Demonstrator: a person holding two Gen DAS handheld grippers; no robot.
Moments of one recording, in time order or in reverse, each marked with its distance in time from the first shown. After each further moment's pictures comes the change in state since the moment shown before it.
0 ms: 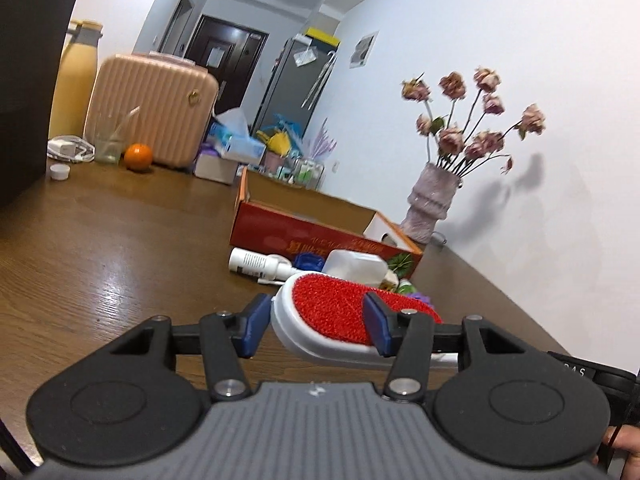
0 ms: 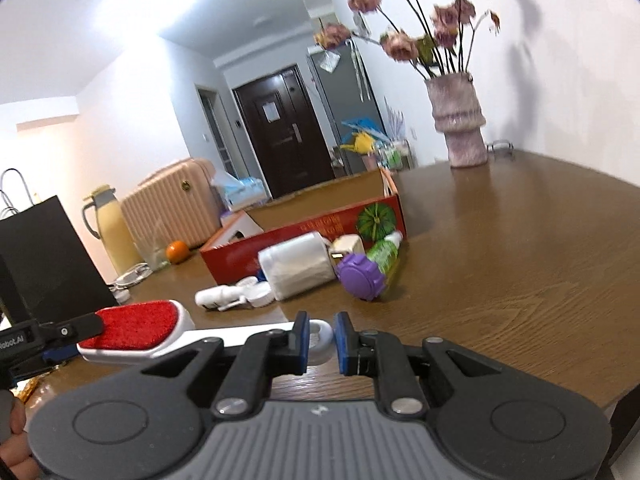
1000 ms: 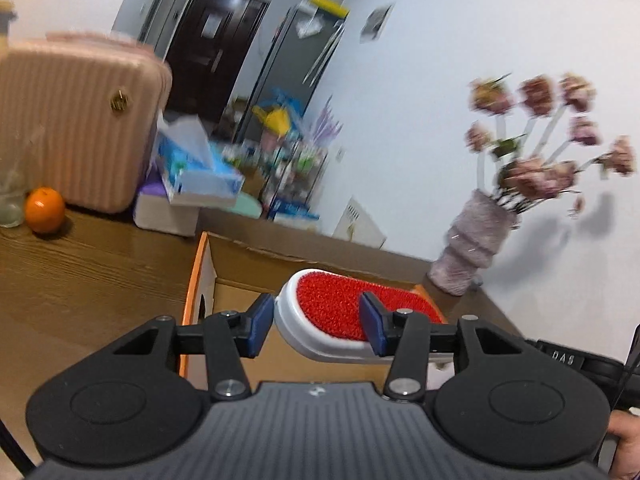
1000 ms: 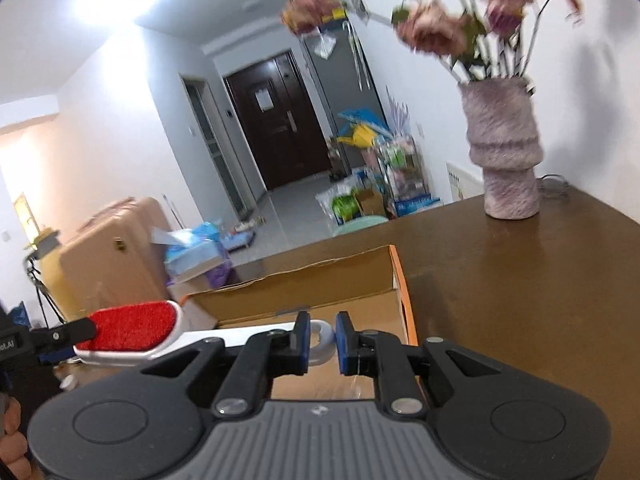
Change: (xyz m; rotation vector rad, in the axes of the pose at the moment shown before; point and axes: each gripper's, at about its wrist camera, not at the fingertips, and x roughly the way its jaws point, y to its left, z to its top) left arm 0.295 0.032 0.170 -0.044 0.133 -0.003; right arm 0.260 -0.045 0.192 0.009 0.082 -0.015
